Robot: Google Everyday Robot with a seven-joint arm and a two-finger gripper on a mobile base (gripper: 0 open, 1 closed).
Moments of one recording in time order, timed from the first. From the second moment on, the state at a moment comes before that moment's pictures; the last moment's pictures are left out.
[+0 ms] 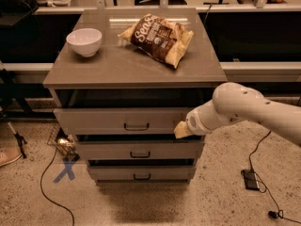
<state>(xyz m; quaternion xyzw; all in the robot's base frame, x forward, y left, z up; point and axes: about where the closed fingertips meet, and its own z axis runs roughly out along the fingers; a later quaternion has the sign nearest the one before) 0.562 -0.109 0.647 -0.18 0.94 0.21 0.18</state>
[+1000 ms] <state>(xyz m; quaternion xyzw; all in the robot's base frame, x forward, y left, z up) 0.625 -0.105 0.655 -0.14 0.93 0.25 0.24</state>
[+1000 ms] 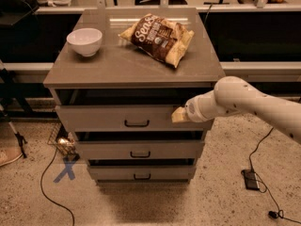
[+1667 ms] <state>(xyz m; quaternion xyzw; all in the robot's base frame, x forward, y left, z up) 0.624 -0.111 0.652 -0.13 0.93 0.26 0.24</state>
